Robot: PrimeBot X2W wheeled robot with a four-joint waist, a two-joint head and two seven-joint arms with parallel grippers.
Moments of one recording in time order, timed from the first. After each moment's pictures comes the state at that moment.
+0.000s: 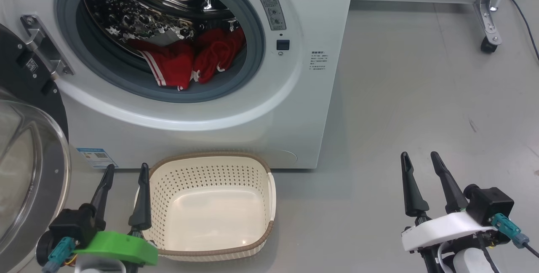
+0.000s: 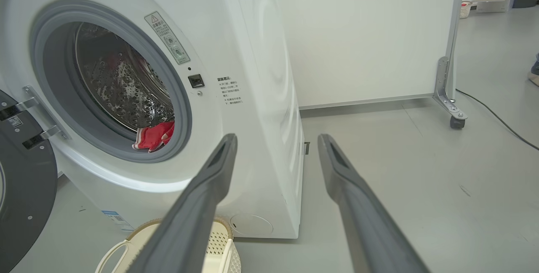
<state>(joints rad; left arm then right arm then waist) -0.04 0.09 -0.11 0.19 -0.41 -0.12 -0.25 0.01 -0.09 0.18 0.14 0.44 0.11 -0.25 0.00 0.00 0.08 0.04</state>
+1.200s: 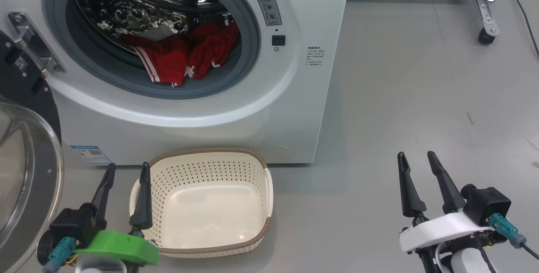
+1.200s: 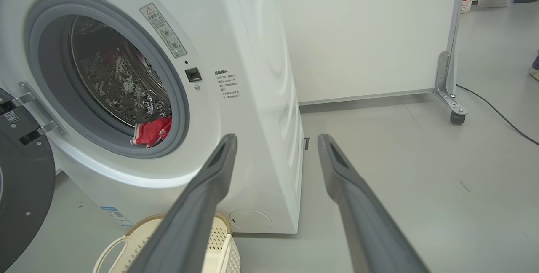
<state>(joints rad) -0.04 0.09 -0.12 0.18 -0.41 -0.12 -0.25 0.01 -0.08 0.18 0.14 0.43 0.12 -0.25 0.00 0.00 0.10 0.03</state>
